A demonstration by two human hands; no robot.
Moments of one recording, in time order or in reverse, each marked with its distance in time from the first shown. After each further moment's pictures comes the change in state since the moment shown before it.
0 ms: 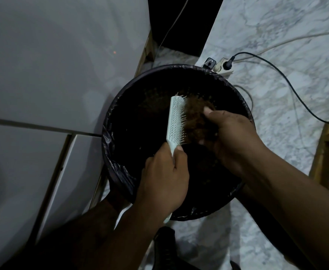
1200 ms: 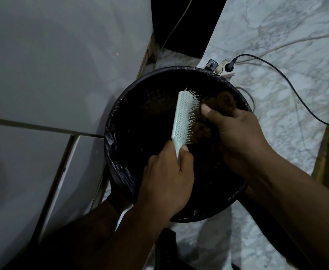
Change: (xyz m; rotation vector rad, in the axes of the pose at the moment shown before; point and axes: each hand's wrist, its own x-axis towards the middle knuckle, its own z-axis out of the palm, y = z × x) left_hand -0.001 0.003 -0.003 0.035 0.035 0.071; right_hand -0.006 -0.004 0.006 0.030 0.036 -0.104
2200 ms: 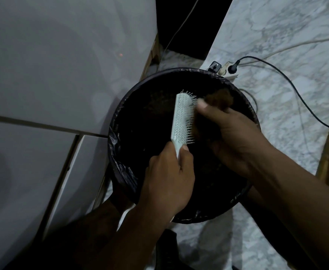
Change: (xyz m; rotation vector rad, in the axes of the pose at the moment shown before) left_hand 0.001 -0.004 0.000 -0.029 0.031 -0.025; right_hand -0.001 -0.003 0.006 0.141 -0.219 0.131
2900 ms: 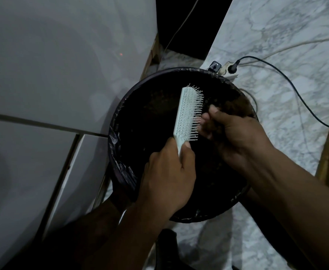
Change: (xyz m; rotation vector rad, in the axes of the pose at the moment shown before) left_hand 0.002 0.002 -0.004 0.045 -0.008 0.060; right_hand 0.008 0.003 -0.003 0.100 0.219 0.012
